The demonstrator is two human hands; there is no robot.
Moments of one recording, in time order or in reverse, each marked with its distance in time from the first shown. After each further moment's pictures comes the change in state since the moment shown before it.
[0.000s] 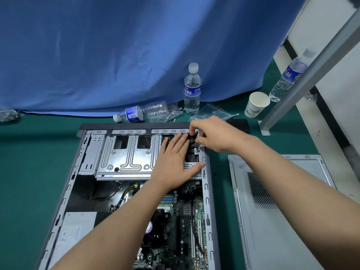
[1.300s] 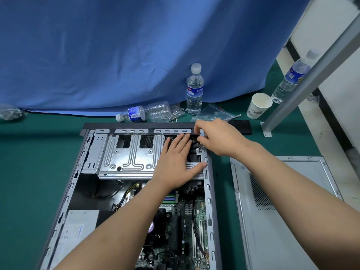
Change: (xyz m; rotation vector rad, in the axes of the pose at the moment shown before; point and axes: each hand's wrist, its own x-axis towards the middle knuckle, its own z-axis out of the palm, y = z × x) left_hand 0.000 0.001 0.000 0.002 0.010 -0.001; right_hand -0.004 0.000 0.010 -0.066 0.124 0.047
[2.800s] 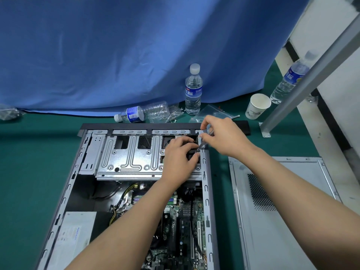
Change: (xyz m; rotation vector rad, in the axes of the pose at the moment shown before) left_hand 0.014 0.019 -0.004 -0.431 0.184 -0.143; right_hand -0.004 0.014 0.003 0.207 0.103 0.124
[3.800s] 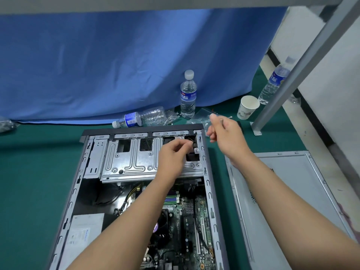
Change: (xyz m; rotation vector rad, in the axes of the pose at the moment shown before) left_hand -0.010 0.020 -0.038 -0.655 -0.010 -0.356; right_hand -0.032 -0.025 0.006 0.711 0.361 0.277
